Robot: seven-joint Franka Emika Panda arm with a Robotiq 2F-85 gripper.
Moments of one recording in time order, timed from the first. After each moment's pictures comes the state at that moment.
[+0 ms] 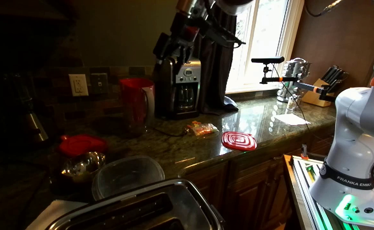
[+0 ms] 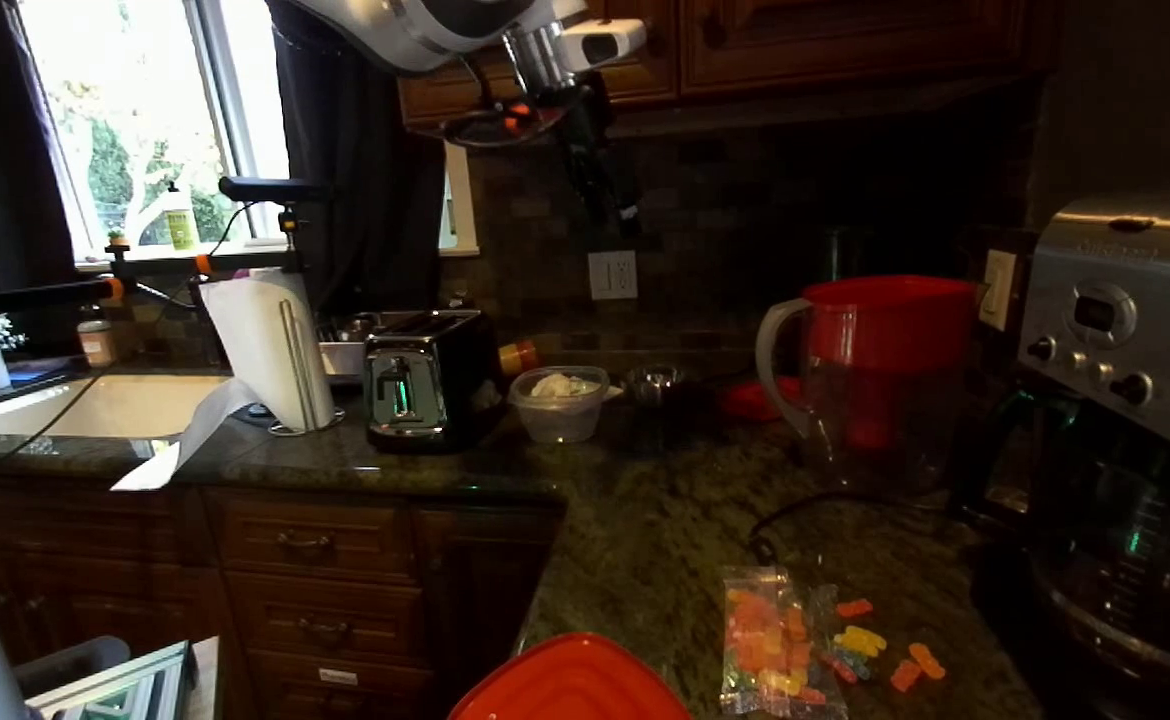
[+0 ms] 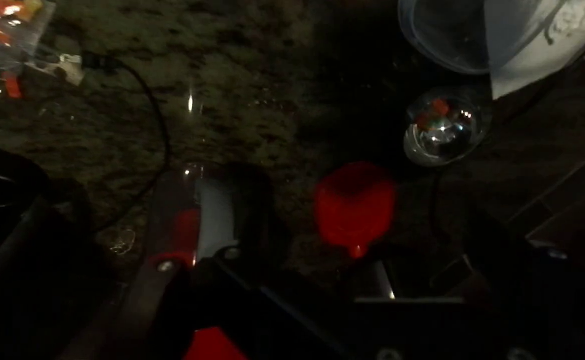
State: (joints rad) arm 0.02 -0.20 0.18 -2.06 0.02 2.31 0.39
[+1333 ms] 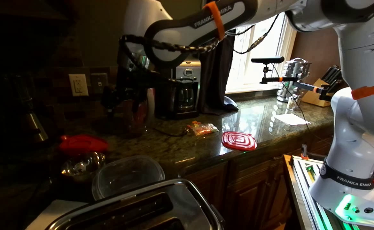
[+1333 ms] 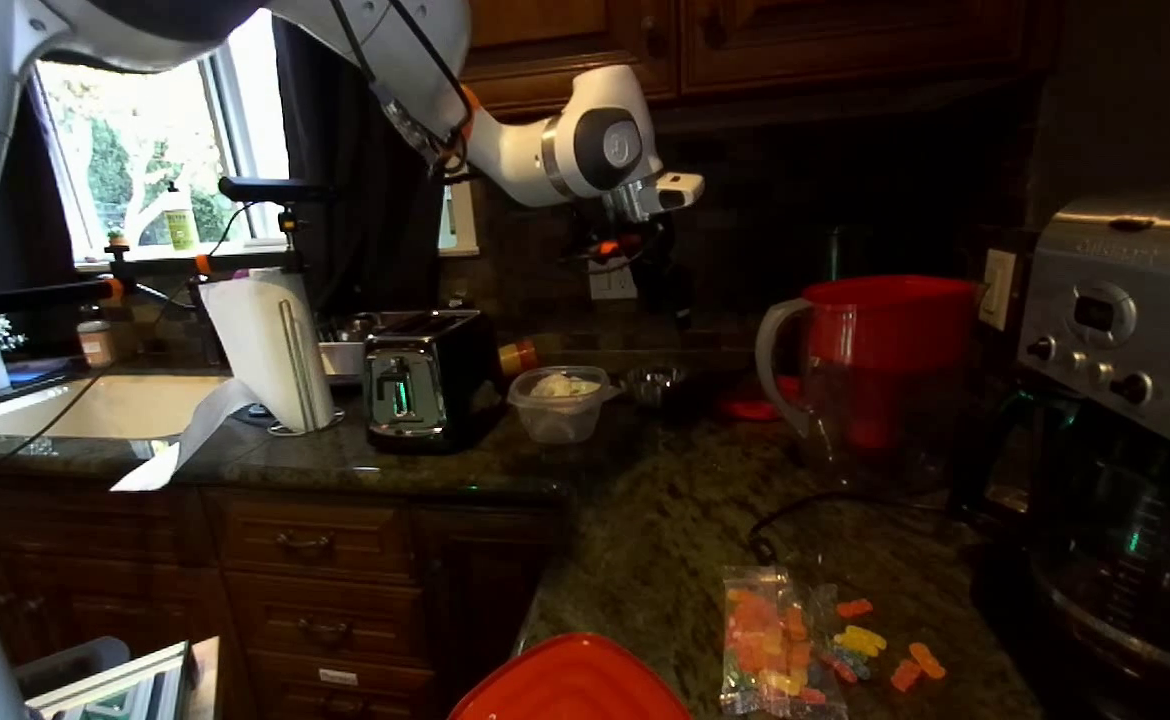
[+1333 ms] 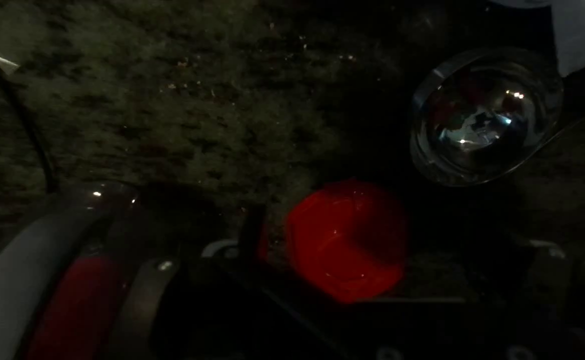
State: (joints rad) arm 0.17 0.39 0.12 -1.62 -0.18 2.34 0.61
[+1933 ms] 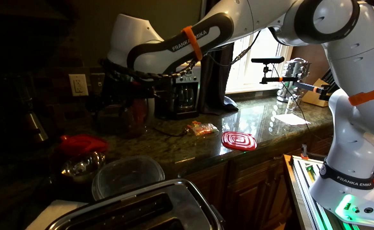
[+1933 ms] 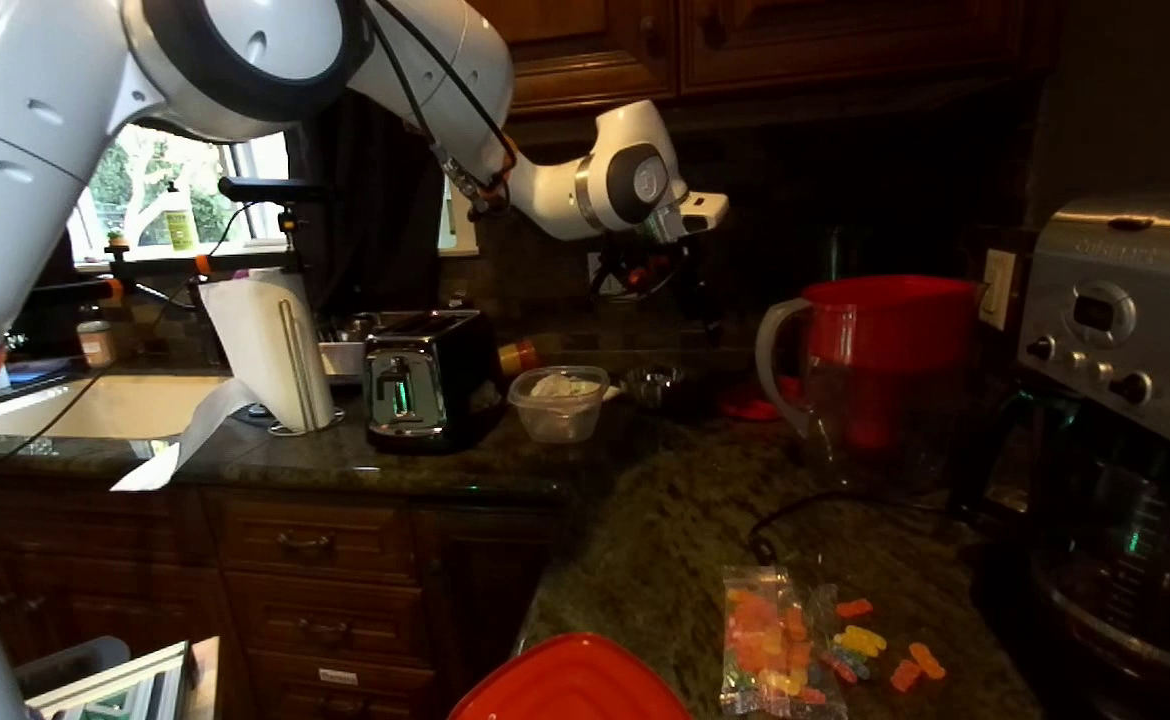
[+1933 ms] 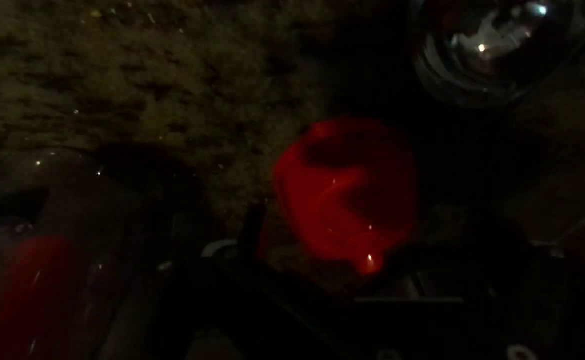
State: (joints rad) arm 0.26 0.56 -0.01 -1.46 -0.19 2.45 0.73
